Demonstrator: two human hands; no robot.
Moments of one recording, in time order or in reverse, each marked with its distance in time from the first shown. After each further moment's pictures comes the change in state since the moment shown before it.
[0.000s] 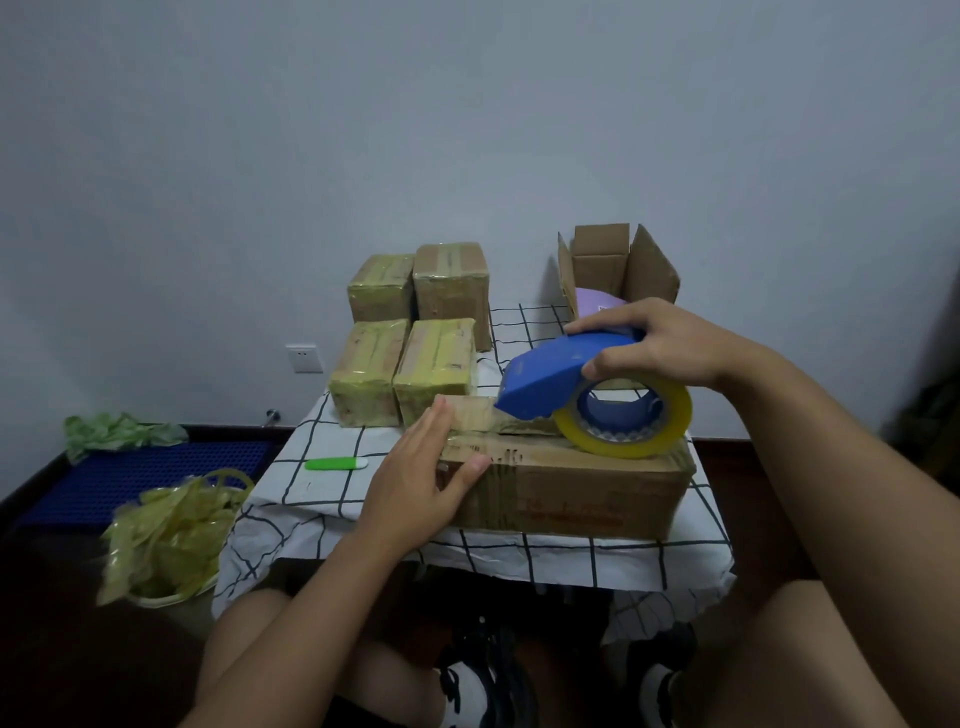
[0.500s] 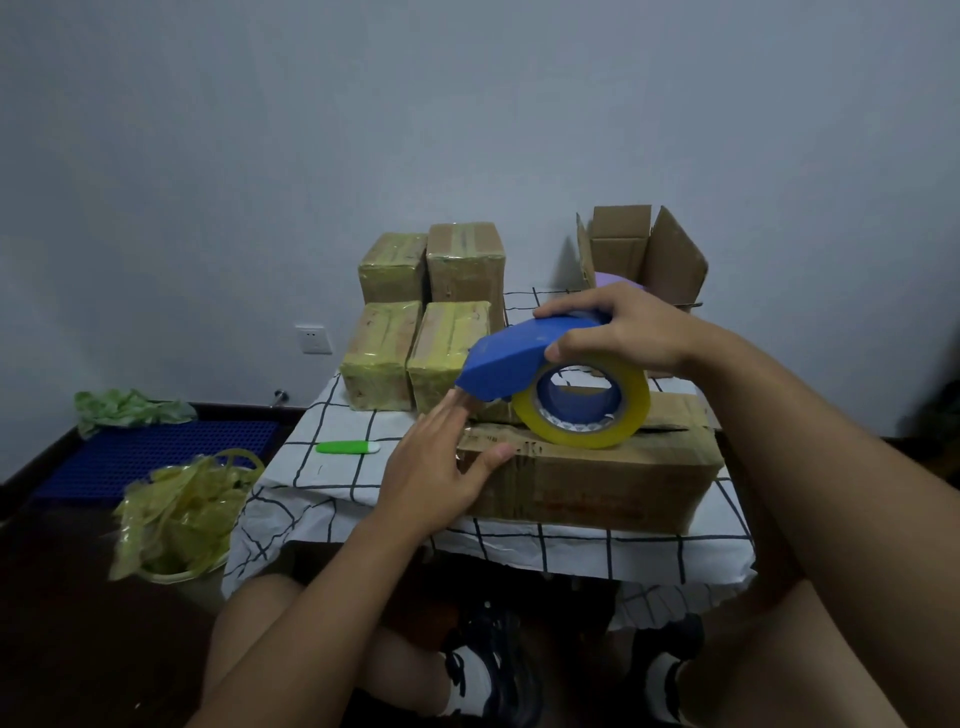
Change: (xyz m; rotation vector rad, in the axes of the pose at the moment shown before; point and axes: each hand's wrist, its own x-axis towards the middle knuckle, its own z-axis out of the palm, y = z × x) left_hand 0.007 -0.003 0.002 -0.029 0.016 0.037; right_hand 0.032 -0.026 0.031 0.072 -0.032 -0.018
